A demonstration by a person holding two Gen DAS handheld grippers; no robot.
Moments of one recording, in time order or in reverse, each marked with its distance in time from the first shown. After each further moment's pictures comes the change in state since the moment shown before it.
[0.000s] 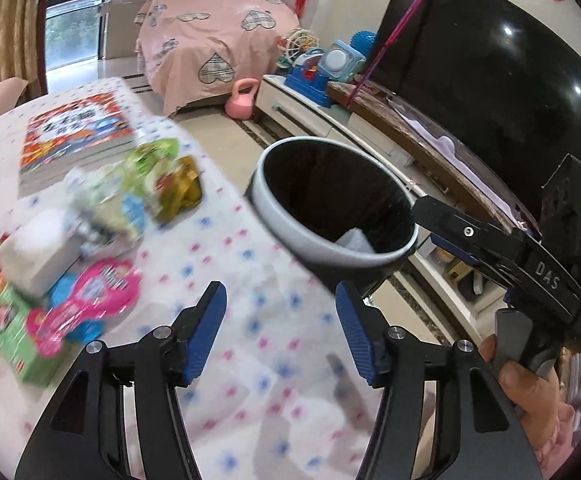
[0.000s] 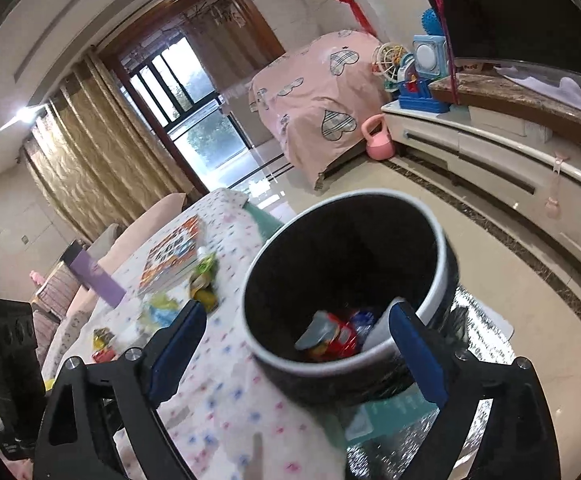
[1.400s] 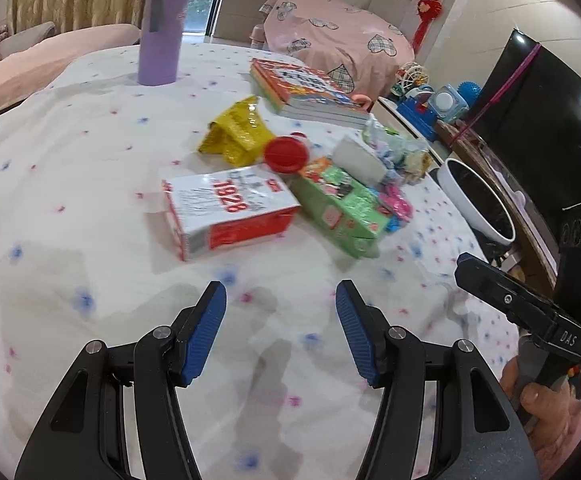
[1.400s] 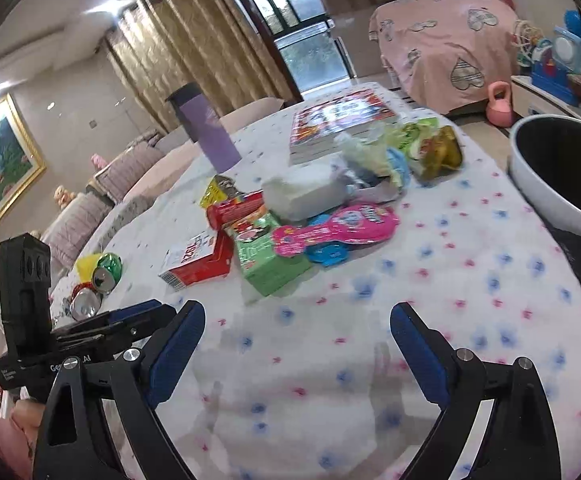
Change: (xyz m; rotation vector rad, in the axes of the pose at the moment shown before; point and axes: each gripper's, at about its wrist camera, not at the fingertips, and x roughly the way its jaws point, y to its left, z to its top) left arm -0.118 0.195 -0.106 -0.266 -0.044 0.202; right arm 0.055 0.189 -0.125 -0.289 0.257 0.233
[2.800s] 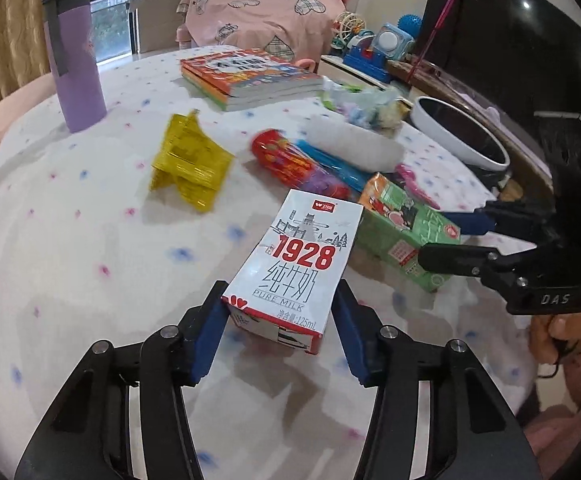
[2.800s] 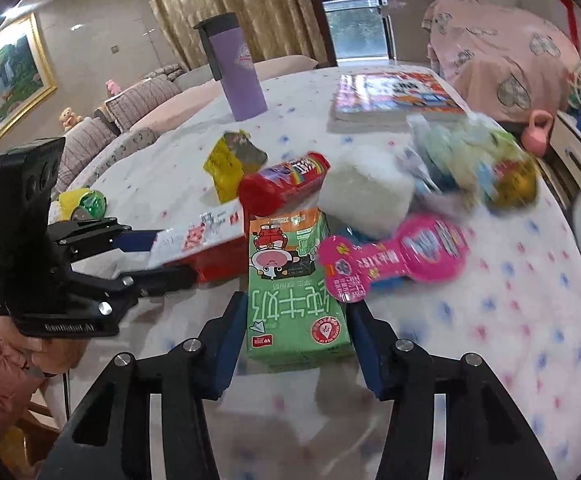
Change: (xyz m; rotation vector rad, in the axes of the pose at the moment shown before) left arm 0.030 -0.015 0.020 0.325 0.080 -0.074; right arm 0.042 0.020 0.007 -0.215 0.157 -0.027
